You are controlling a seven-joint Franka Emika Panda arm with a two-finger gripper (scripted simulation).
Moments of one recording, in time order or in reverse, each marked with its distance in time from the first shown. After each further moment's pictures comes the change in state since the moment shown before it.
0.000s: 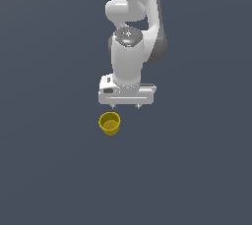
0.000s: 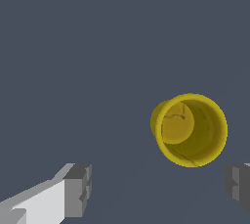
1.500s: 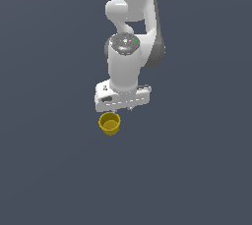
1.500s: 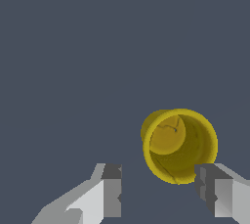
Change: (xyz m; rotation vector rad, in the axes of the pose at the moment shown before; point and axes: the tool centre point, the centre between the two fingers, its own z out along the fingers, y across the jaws) arm 0.011 0.013 0.007 -0.016 -0.034 -0.227
